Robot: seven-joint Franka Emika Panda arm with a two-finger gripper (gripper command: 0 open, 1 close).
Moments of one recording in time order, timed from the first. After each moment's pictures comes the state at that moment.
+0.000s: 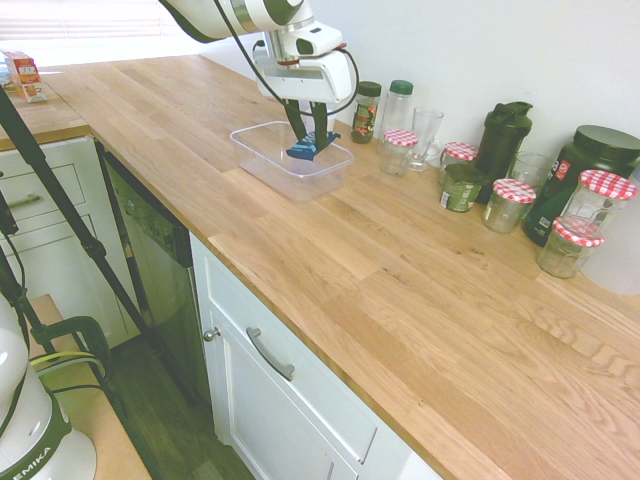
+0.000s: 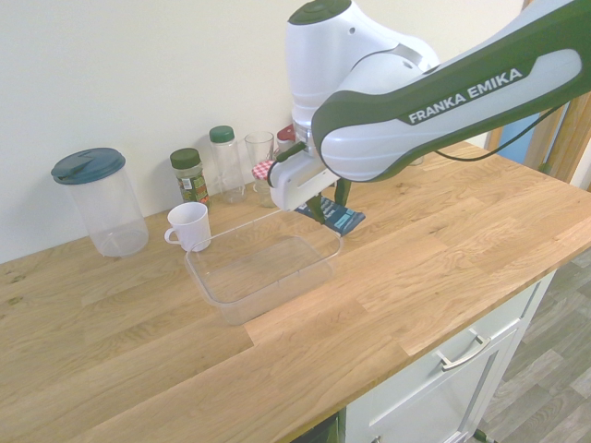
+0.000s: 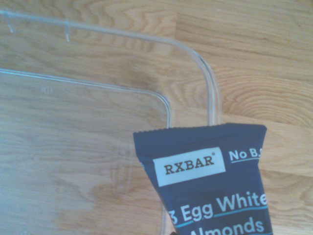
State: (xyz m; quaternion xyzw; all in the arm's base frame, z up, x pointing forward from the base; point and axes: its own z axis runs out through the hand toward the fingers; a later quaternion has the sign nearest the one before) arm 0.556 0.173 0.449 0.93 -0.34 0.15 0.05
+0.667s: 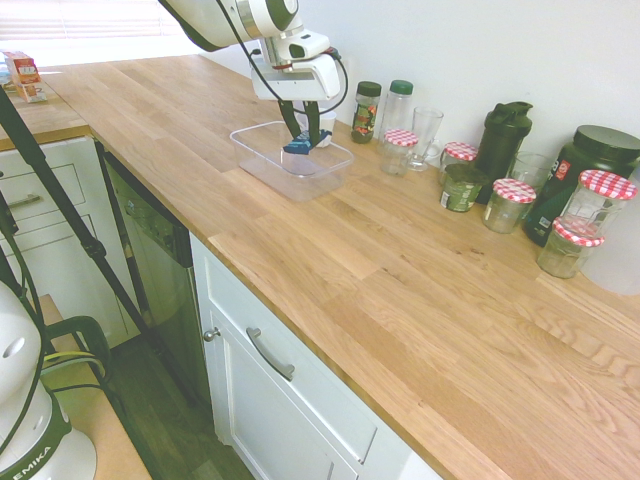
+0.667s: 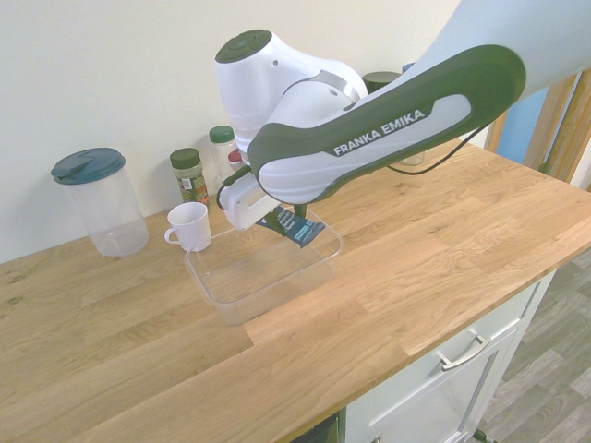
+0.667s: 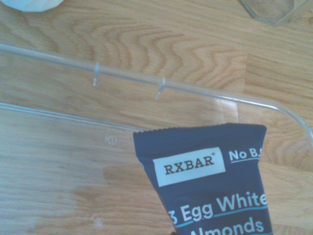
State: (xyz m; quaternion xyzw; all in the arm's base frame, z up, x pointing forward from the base) arm 0.602 0.232 0.416 0.93 -0.32 0.16 0.08
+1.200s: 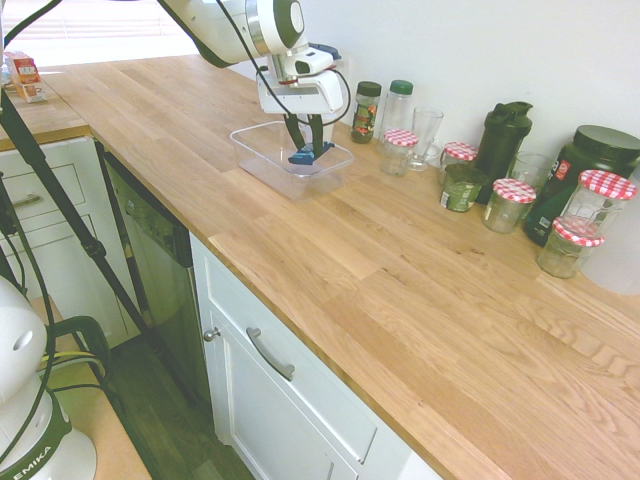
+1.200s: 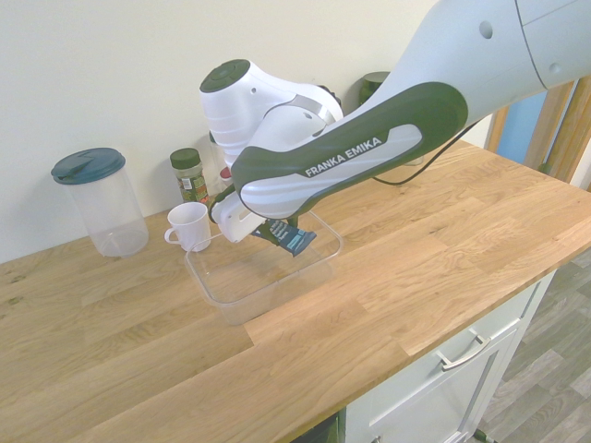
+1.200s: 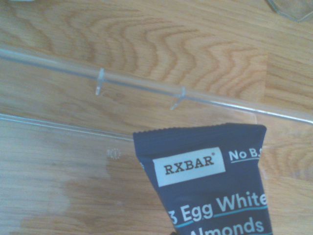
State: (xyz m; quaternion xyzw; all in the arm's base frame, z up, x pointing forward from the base) arm 0.622 0.239 0.393 0.93 -0.32 0.15 0.09
